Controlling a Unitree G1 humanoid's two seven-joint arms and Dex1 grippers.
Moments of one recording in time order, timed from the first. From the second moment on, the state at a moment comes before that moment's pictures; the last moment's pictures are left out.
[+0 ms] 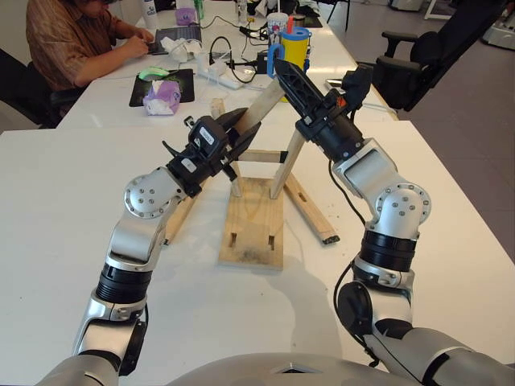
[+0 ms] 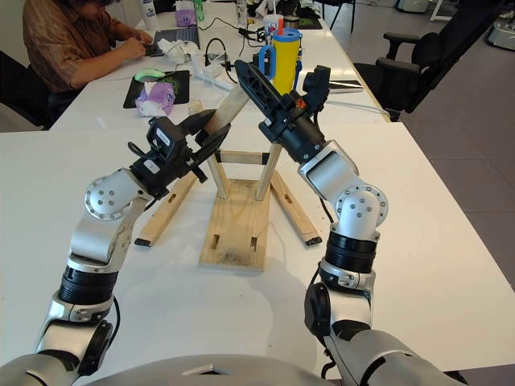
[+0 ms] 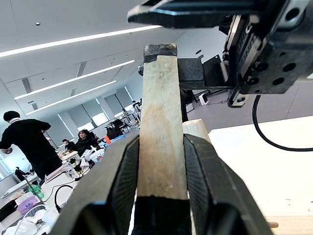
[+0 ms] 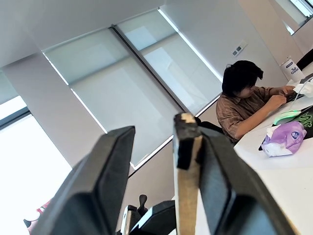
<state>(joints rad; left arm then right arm) -0.41 0.36 -0.12 -0.26 -0.15 0.11 -0.53 -0.65 0.00 -0.31 -0.13 1.18 0.85 0.20</state>
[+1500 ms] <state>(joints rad) -0.44 0.27 -0.37 0.45 -0.02 0.06 -0.55 -0.46 -0.39 -0.18 0.09 0.72 0.60 0.48</state>
